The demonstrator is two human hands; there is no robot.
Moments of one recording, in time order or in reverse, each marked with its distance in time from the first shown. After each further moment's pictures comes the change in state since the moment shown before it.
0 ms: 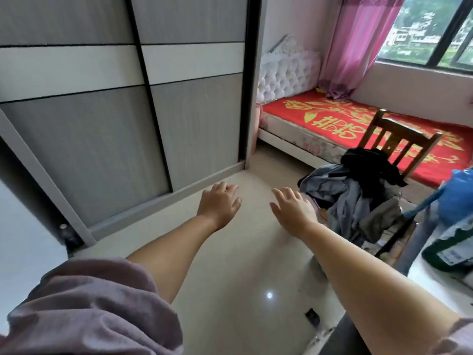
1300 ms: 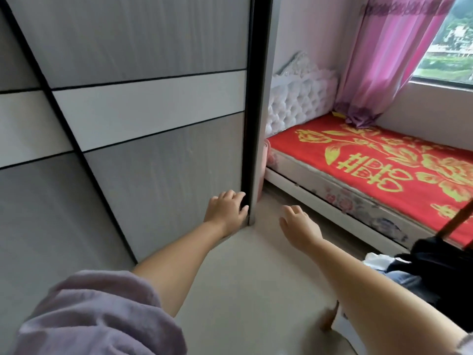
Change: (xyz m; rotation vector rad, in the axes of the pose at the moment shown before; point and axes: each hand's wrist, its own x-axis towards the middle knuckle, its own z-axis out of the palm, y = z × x) left_hand 0.645 -0.136 0.073 0.035 -0.027 0.001; right_hand 0.636 0.152 0.075 0.177 -0.036 0.145
